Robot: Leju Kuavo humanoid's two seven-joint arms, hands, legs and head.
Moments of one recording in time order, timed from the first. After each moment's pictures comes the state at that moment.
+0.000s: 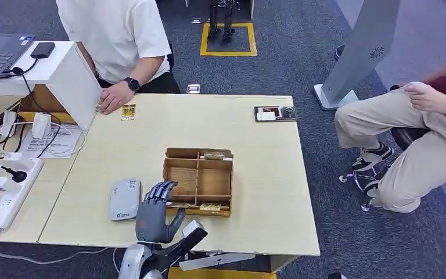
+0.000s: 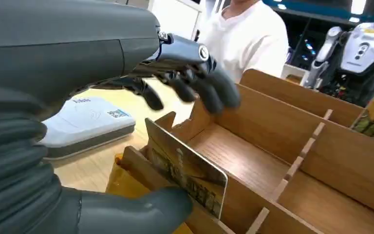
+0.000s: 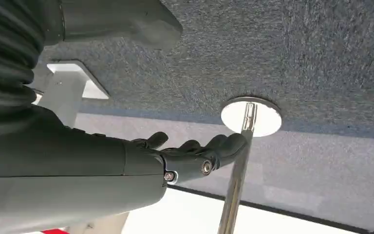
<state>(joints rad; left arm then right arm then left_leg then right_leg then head) -0.06 -0.19 -0.35 -1.09 -1.15 0.70 -0.18 -0.10 0.29 -1.25 -0.66 1.52 -0.69 -0.19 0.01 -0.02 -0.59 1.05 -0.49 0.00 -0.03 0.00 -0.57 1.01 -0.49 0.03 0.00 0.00</state>
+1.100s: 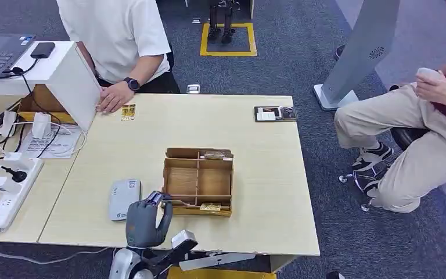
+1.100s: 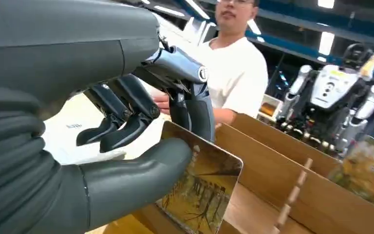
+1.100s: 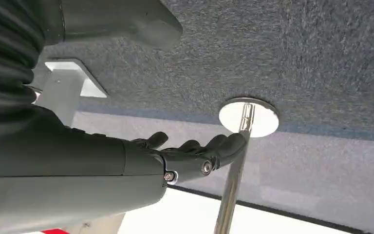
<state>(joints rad) 0.00 -0.28 -0.12 -1.19 -1.09 0.70 -0.52 -0.10 0.29 -1.22 -0.66 1.52 -0.69 -0.17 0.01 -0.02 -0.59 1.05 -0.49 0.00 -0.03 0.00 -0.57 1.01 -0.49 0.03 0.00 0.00</state>
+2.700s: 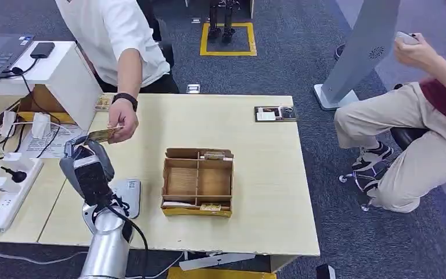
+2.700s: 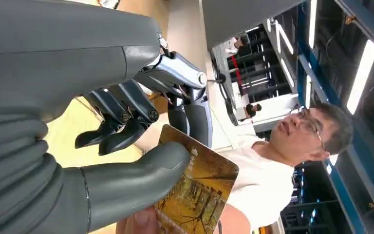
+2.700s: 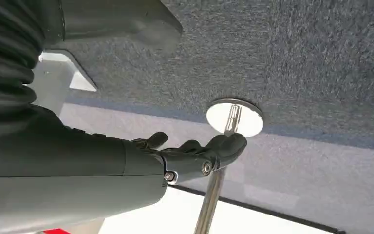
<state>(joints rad) -0.30 -0.32 0.05 -1.29 -0.38 0.70 -0.56 -0.10 0.29 -1.08 -0.64 1.52 -0.69 -0.09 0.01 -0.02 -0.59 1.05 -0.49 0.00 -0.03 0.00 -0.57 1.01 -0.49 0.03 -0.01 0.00</state>
